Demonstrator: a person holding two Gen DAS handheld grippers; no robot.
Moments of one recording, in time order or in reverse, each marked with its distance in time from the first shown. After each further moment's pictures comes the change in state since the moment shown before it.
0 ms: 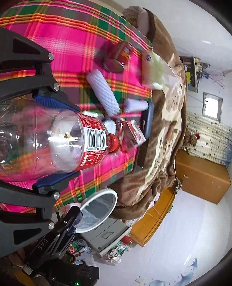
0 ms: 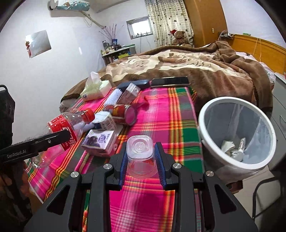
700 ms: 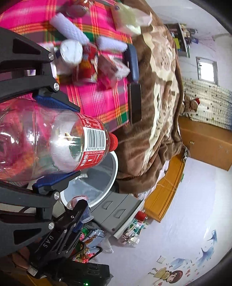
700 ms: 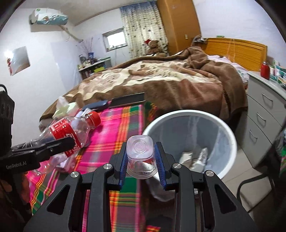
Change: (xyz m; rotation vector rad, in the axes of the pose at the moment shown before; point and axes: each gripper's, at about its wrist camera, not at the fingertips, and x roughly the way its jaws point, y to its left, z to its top) left arm 0.064 -0.121 0.036 0.179 0.033 -0.161; right arm -0.030 -0.088 0.026 0.090 -0.085 -0.158
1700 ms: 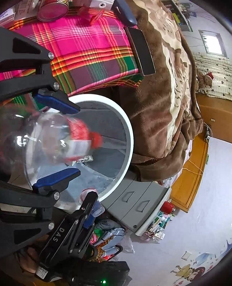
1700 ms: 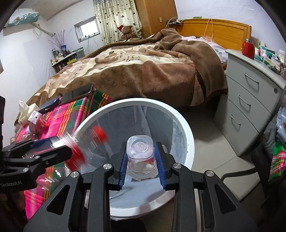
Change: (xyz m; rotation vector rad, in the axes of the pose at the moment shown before) left arm 0.147 -0.082 0.026 0.113 0.172 -0.083; right arm 0.043 -0.104 0.005 0.078 0.127 -0.149
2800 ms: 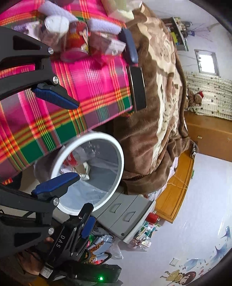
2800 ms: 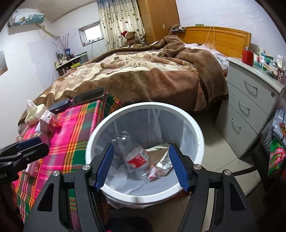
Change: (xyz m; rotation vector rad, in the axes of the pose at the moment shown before) left arm -0.092 0.037 -0.036 -0.064 -0.119 0.126; right arm -0.028 0.033 -0.006 -0.020 -0.052 0.021
